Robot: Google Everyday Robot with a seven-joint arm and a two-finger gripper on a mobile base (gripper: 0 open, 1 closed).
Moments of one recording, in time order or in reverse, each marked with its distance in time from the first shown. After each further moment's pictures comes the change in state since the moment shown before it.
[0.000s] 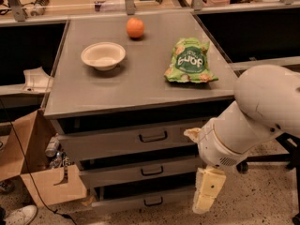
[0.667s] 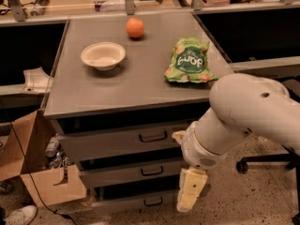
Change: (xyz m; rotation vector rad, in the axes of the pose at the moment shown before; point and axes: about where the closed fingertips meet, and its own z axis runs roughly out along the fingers) arm -0.019 -0.007 0.034 -0.018 0.010 -0.005
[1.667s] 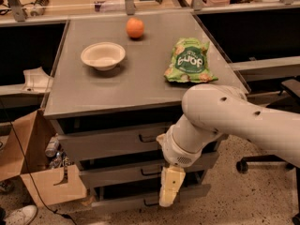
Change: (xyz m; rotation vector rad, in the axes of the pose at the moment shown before) arm -0.022 -0.022 0.056 -0.042 -0.012 -0.024
